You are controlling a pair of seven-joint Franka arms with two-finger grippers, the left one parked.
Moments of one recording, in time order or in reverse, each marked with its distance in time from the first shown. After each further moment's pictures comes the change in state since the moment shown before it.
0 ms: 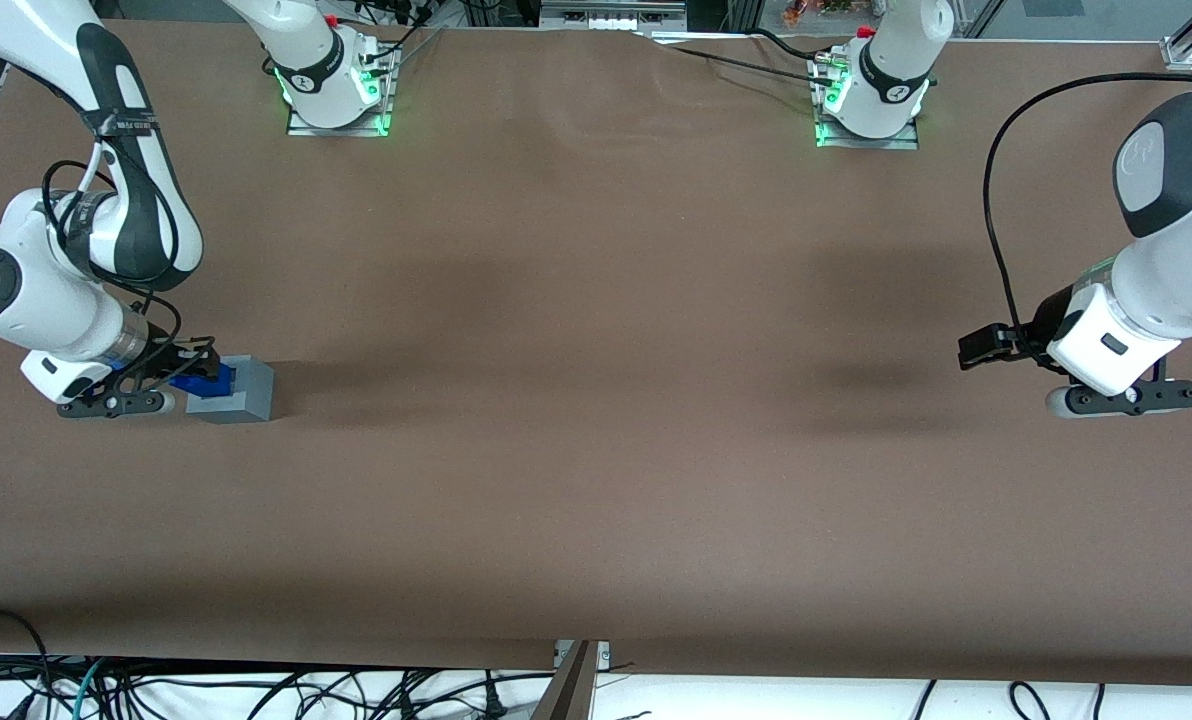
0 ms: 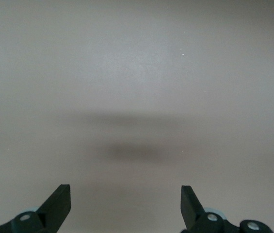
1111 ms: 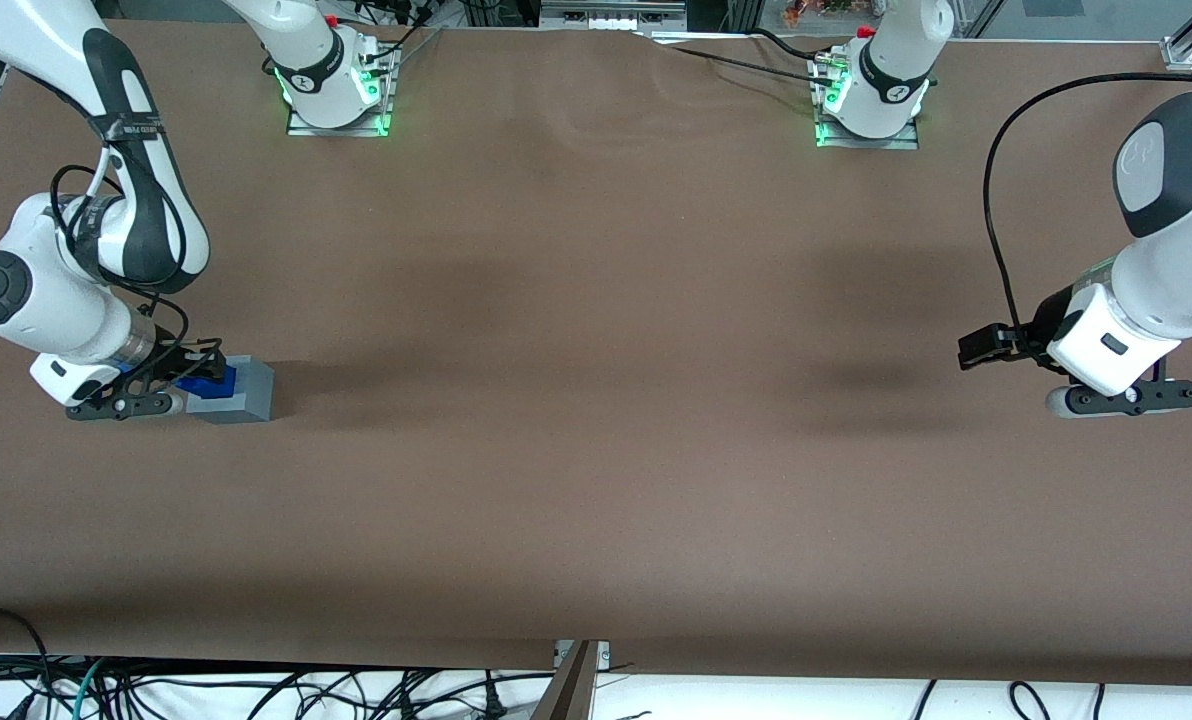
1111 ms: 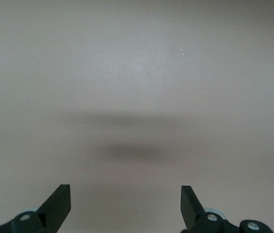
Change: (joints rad) arm 0.002 0.016 0.007 0.000 0.000 0.014 -0.001
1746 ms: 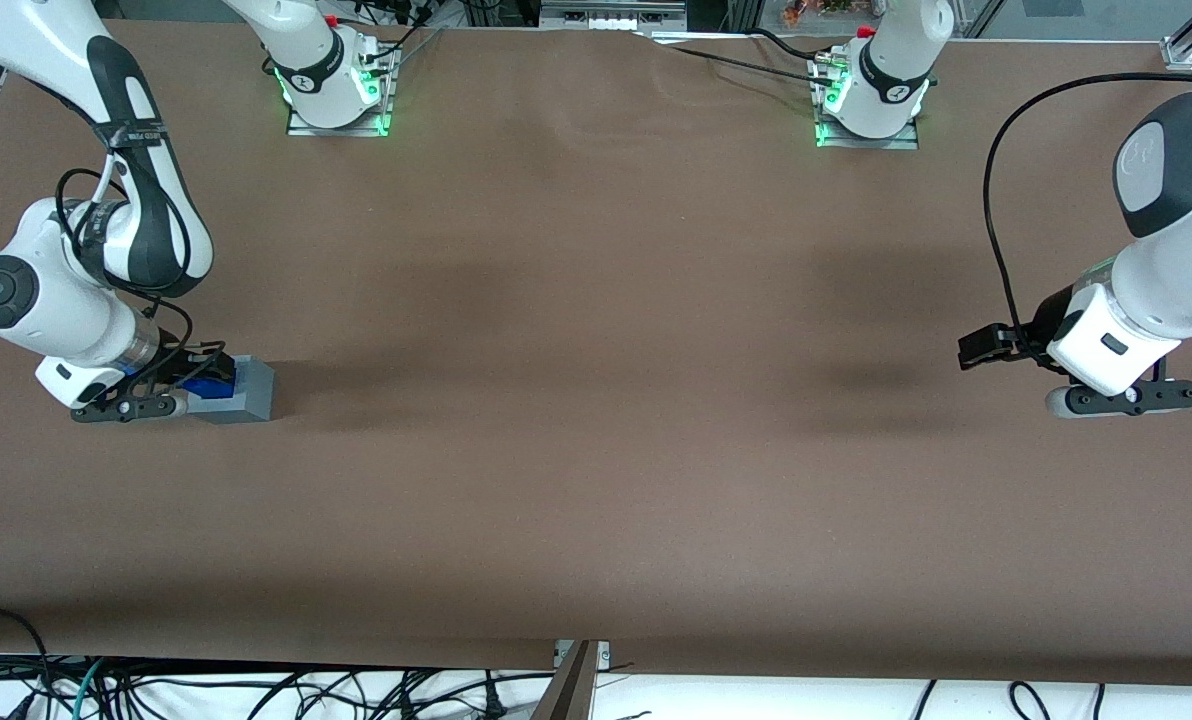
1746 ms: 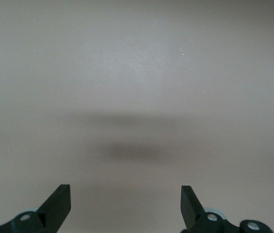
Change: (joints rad) arm -0.001 0.009 0.000 0.000 0.000 0.011 0.000
